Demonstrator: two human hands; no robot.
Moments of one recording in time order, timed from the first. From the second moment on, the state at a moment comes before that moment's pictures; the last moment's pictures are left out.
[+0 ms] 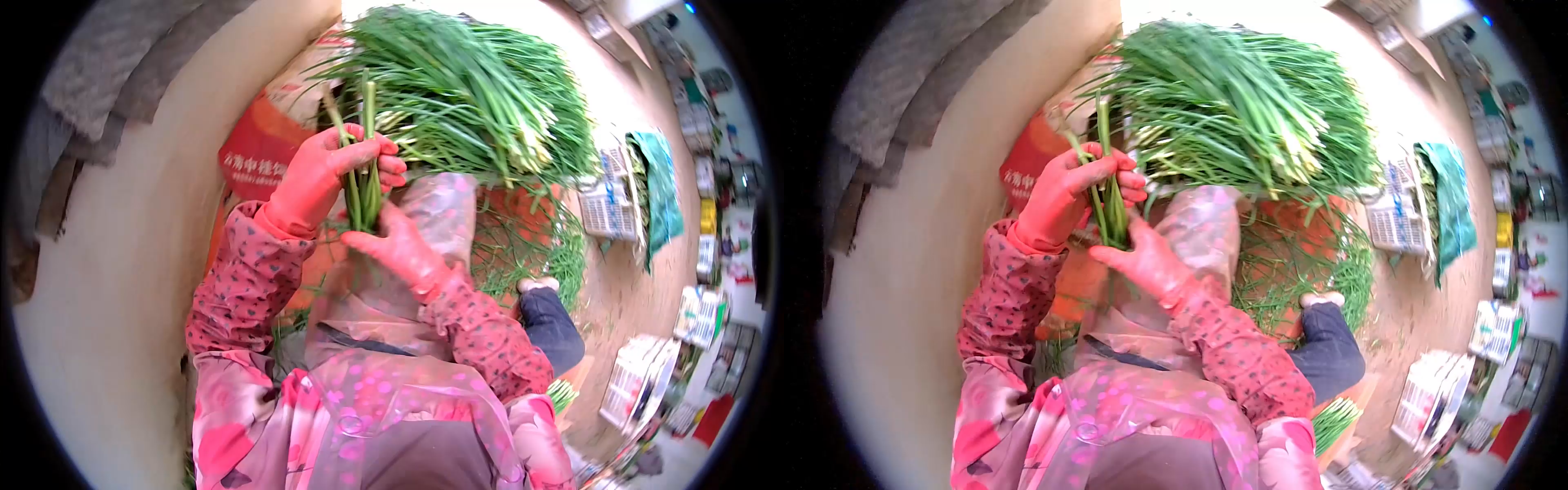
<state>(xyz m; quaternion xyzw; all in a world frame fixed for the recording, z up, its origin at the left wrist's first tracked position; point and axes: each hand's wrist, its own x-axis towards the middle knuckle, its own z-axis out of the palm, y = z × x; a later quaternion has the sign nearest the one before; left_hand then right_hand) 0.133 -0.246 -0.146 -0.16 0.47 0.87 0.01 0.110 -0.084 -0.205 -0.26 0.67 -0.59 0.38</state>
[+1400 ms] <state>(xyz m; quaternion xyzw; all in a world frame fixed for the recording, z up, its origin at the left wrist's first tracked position) 0.041 -0.008 -0.189 0.03 0.36 0.74 0.56 0.057 0.330 -0.208 0.07 0.87 -0.49 0.01</state>
